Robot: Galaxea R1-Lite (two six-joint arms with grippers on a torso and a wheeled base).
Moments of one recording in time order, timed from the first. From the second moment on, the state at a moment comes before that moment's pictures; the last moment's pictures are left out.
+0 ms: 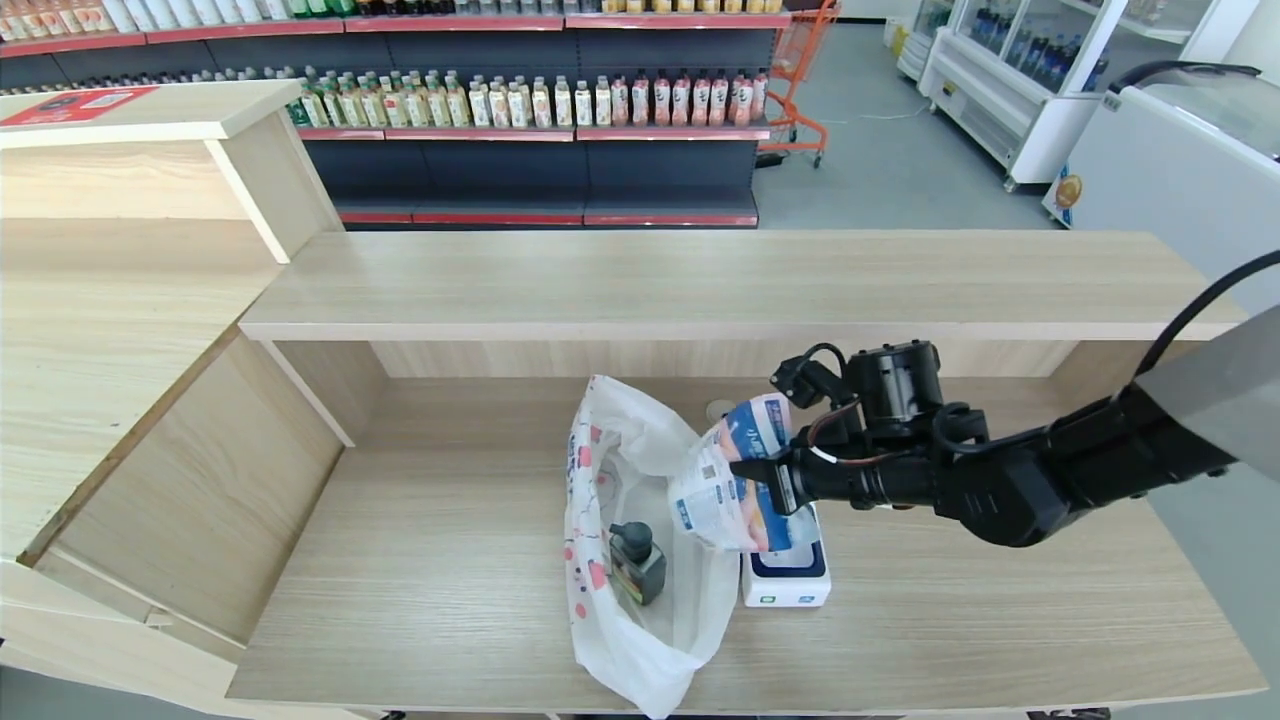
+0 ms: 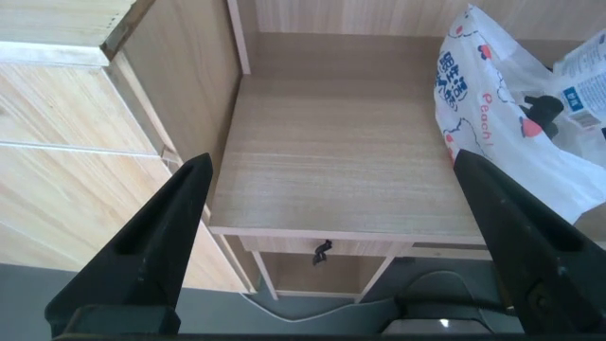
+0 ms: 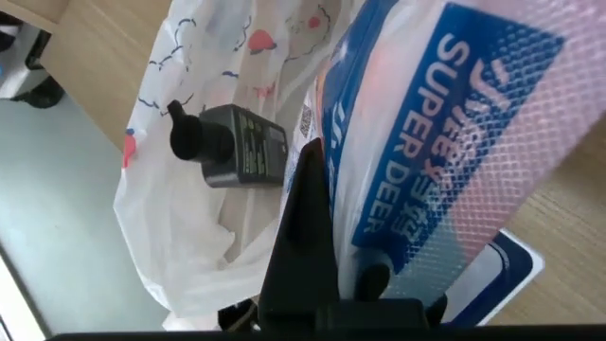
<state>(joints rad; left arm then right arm) 0.00 0.00 0.00 0.00 0.02 0.00 0.44 2.06 -1.04 -0.51 0.36 -0.06</state>
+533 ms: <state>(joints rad) 0.00 0.00 0.00 0.00 0.02 0.00 0.47 2.20 -1.13 -0.56 0.38 -0.07</state>
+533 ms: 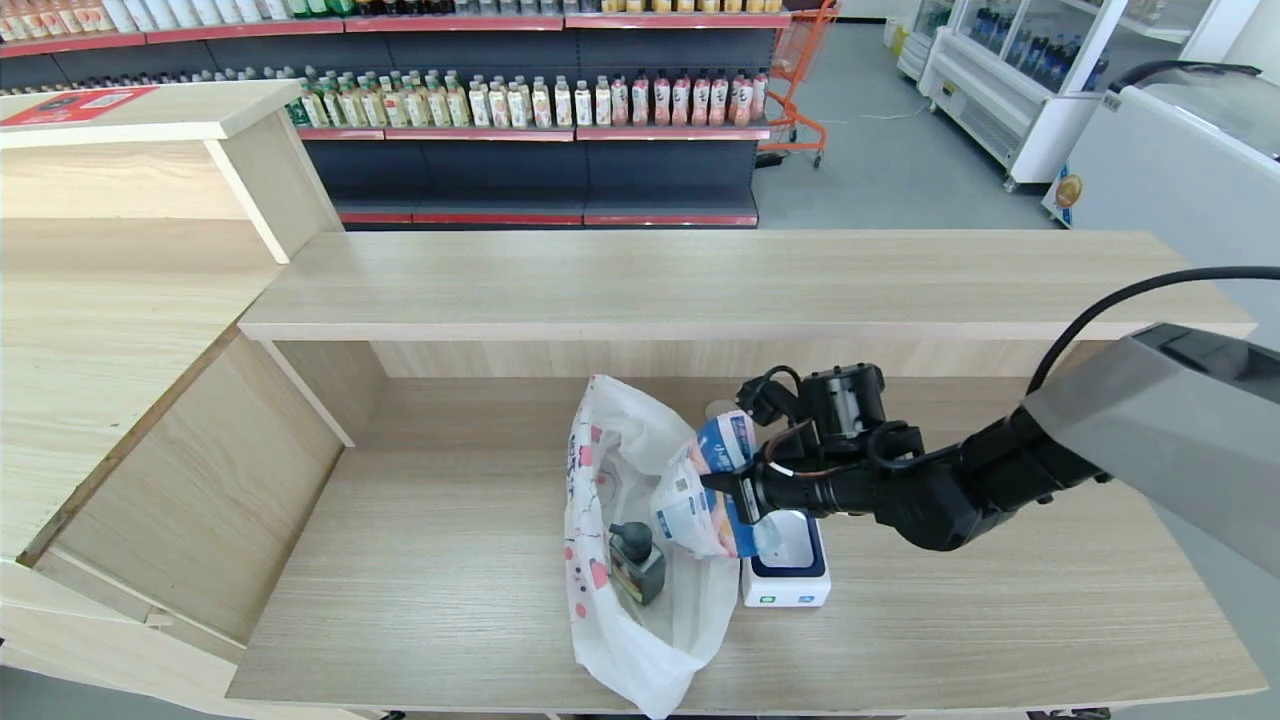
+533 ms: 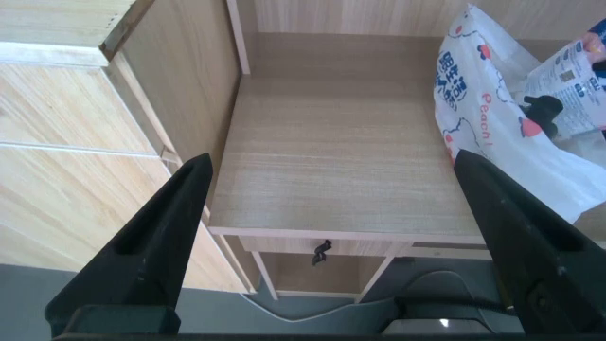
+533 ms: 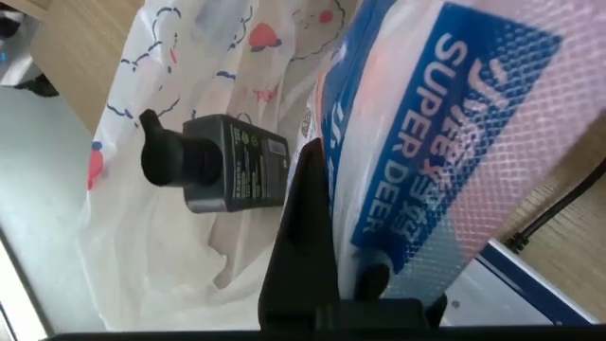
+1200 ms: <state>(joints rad) 0.00 0.00 0.00 0.00 0.02 0.00 0.47 2.30 -1.18 -0.69 0.45 -0.04</state>
